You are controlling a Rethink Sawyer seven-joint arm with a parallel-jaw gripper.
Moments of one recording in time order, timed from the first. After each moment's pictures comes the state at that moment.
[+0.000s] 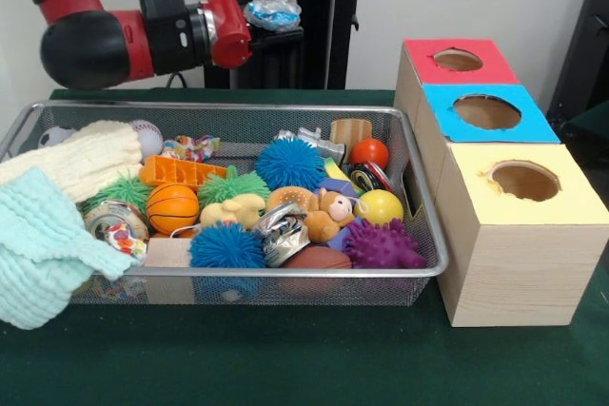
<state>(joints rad) -1.20 -0.06 0.48 1.87 0.21 1.34 2.35</state>
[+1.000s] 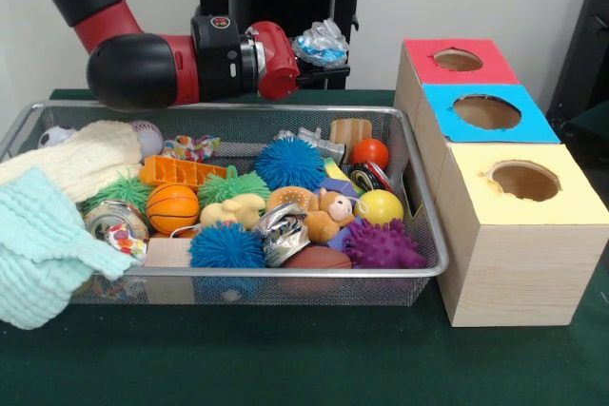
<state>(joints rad) -1.10 -0.03 0.50 1.87 0.28 1.18 2.35</state>
